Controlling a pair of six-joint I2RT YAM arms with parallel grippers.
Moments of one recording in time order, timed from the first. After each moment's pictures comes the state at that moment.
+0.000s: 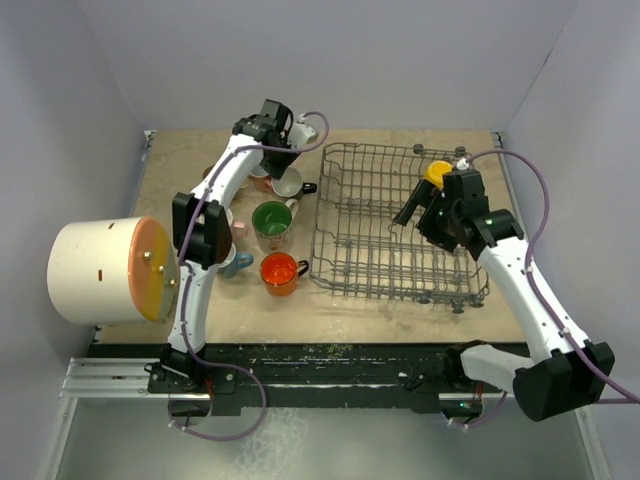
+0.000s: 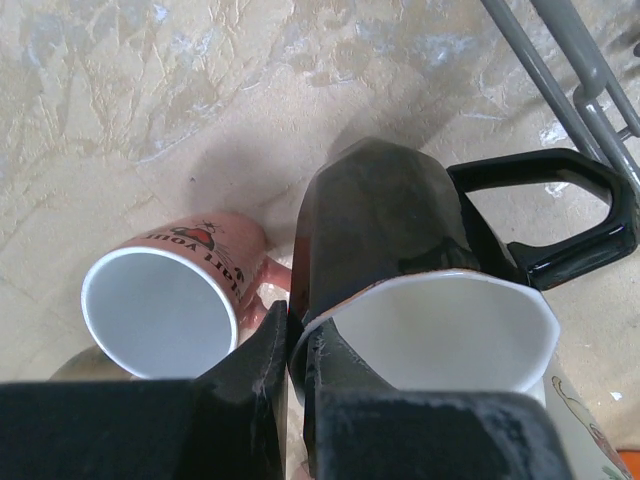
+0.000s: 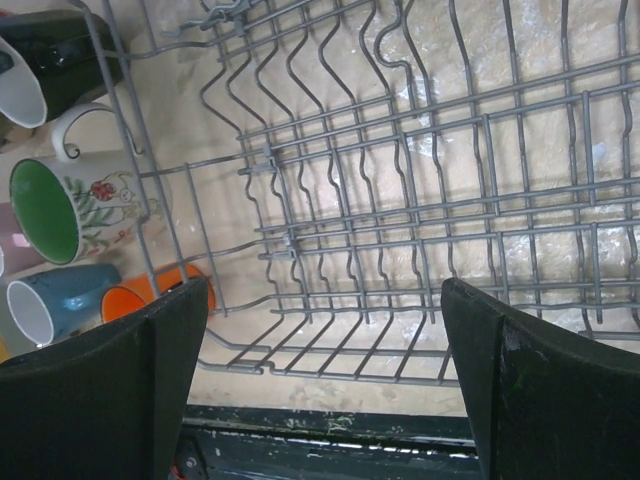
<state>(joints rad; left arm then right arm) -0.34 2.36 2.31 -0.99 0.07 0.44 0.25 1.16 1.14 -0.81 0.01 0.72</state>
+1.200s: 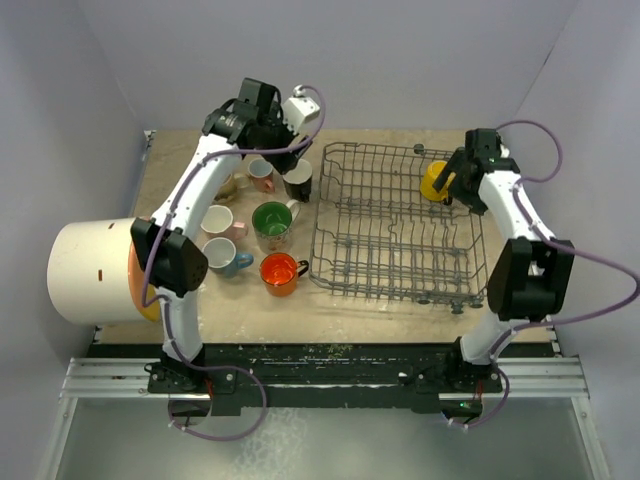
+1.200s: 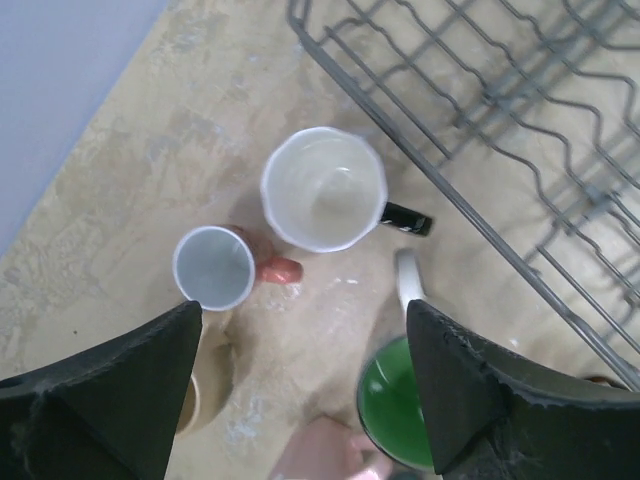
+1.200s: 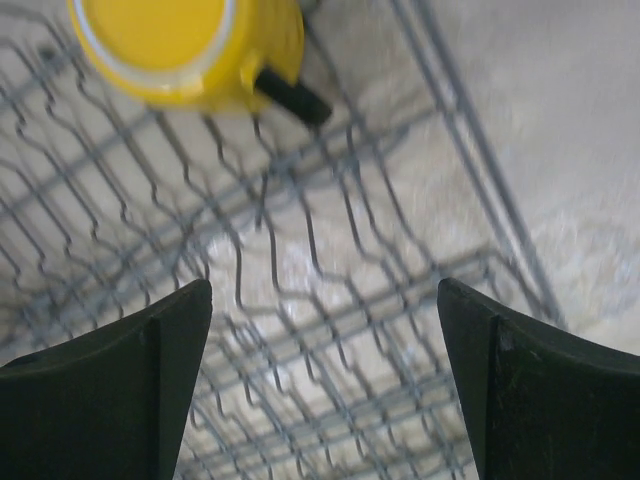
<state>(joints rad) -0.38 2.03 2.19 -0.94 0.17 0.45 -0.01 1.65 1.38 -0.75 0.22 0.56</state>
